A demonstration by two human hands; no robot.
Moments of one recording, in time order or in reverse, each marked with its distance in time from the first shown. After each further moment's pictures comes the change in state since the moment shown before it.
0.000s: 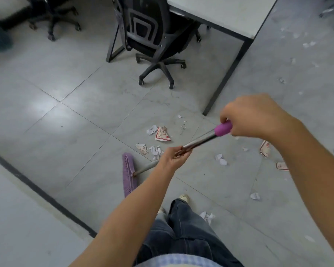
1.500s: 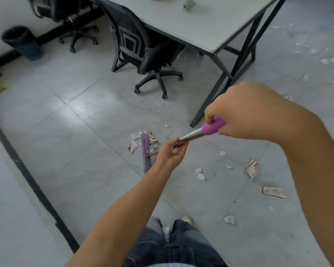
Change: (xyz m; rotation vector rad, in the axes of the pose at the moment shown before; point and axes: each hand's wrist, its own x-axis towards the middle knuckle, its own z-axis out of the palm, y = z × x) left_hand 0.078 -0.244 0.155 0.015 -0.195 0.331; right_hand -0.103 0.279 0.073 0.044 0.294 -0.311
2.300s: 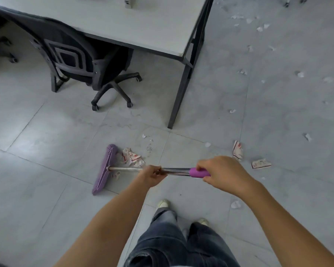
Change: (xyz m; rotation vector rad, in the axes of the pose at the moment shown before) left_hand 0.147 0.137 -0.007 0.754 0.377 -0.315; right_hand 0.122 -0.019 0.132 0.474 -0.298 0.550
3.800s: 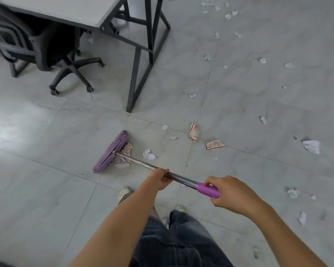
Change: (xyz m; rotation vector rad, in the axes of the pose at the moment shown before) left_hand 0.006 -0.325 0.225 0.133 -0.022 -0.022; right_hand -0.247 0.287 0.125 0.273 -0.222 0.128
